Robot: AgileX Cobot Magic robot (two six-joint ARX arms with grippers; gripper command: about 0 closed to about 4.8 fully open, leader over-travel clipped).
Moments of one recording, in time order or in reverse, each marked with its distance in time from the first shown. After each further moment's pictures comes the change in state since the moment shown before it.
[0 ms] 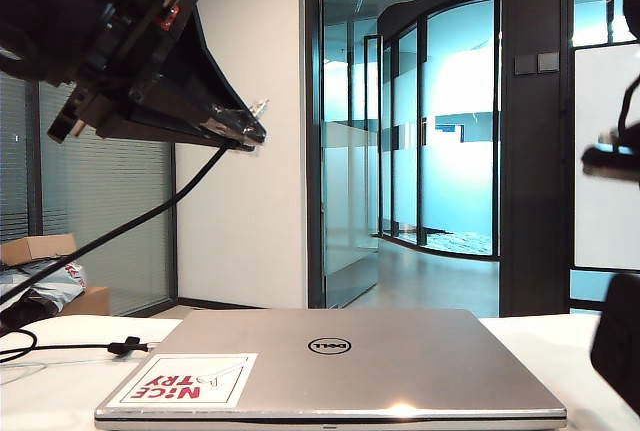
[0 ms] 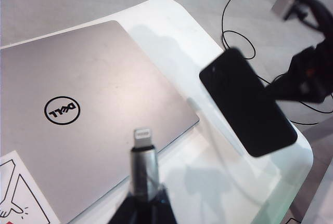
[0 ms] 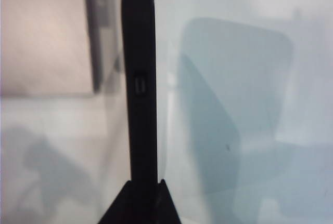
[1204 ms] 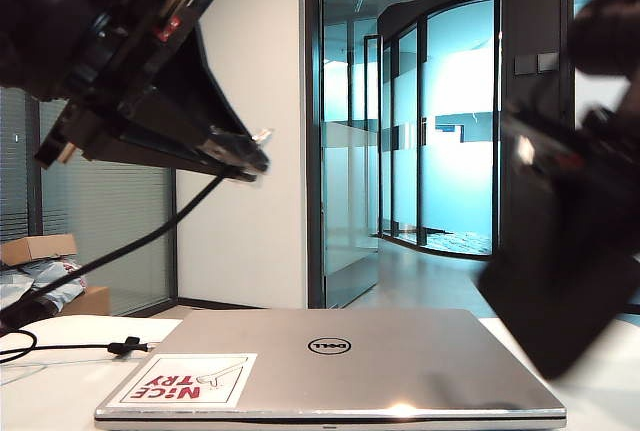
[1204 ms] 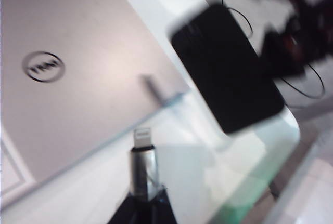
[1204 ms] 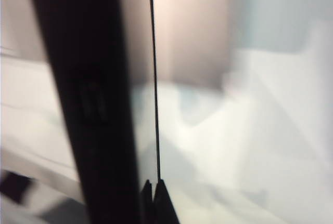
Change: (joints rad) left arm -0.056 0.000 0.000 -0.092 -0.001 -0.089; right arm 0.002 0.213 0.147 0.016 -0.396 -0.027
